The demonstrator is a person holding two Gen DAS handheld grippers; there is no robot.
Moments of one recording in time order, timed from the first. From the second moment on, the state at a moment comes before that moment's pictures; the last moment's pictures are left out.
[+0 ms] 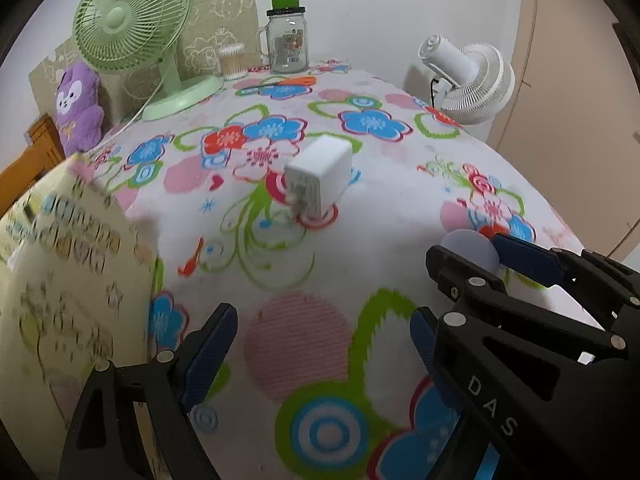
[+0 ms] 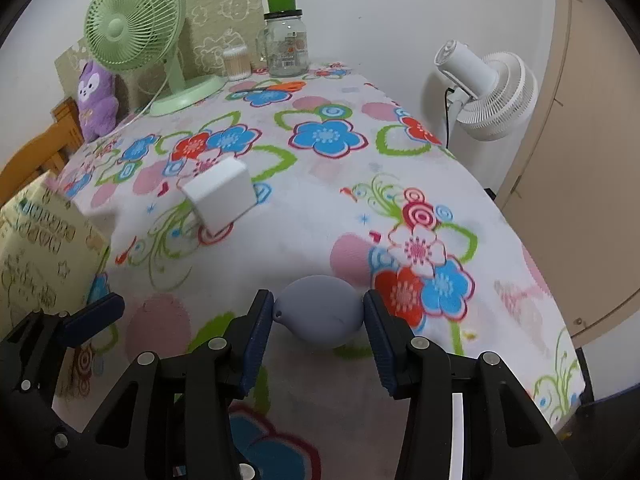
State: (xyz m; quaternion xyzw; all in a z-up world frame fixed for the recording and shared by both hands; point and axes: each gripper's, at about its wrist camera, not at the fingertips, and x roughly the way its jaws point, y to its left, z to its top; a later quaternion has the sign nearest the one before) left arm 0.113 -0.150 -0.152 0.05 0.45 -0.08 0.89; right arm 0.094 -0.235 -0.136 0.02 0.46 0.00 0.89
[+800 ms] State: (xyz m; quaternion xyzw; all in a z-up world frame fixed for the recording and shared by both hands) left arm 0.189 -0.164 -0.151 0.07 0.45 -0.08 0.89; right arm 0.162 -0.254 -0.135 0.04 0.46 -0.01 0.89
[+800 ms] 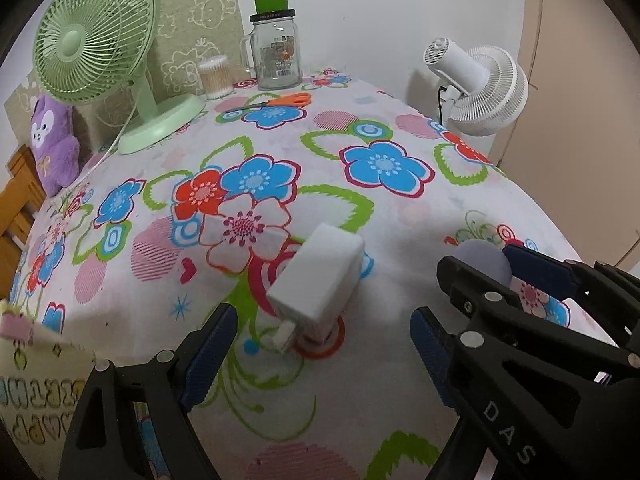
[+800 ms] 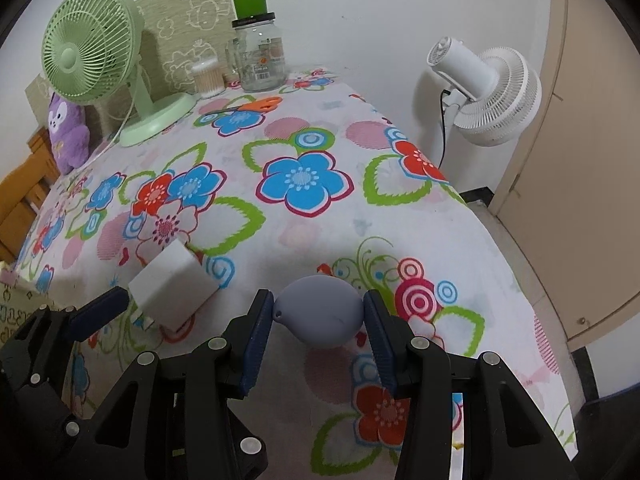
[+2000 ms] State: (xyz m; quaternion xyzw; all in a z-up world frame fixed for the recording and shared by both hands) left arm 0.174 -0.162 -0.139 0.05 0.44 -0.08 0.89; right arm 0.146 -0.254 -0.122 0.06 0.46 -0.02 0.89
